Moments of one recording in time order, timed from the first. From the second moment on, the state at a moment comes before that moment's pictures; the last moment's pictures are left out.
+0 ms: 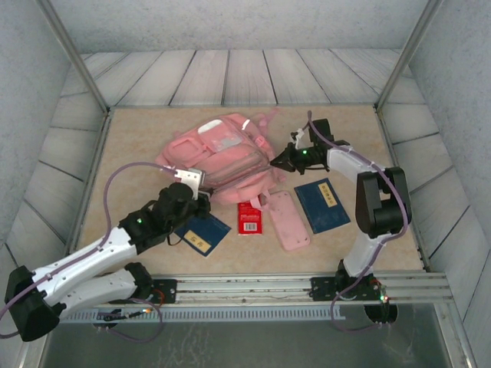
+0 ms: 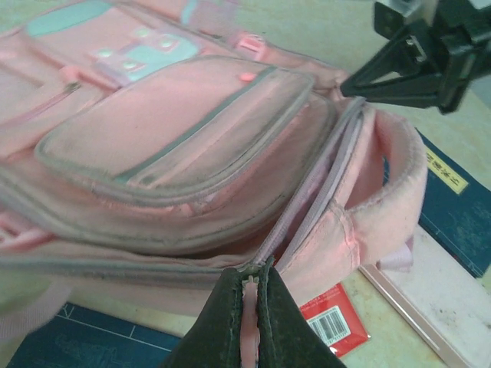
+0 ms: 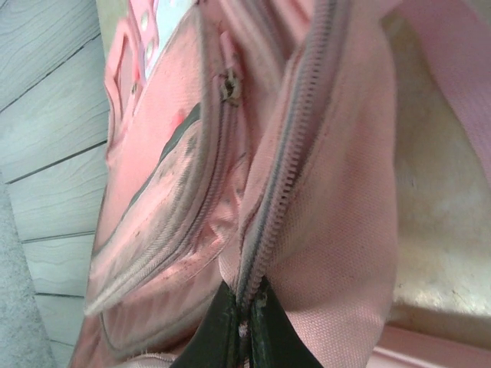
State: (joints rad) left arm -0.89 0.89 0.65 -0.29 -0.19 -0.50; right arm 0.19 1.79 1.20 -0.40 -0.72 0.61
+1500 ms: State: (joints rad) left arm -0.91 1.56 0.97 0.04 0.19 -0.41; right arm 0.38 1.45 0.93 -0.43 -0.36 0.79
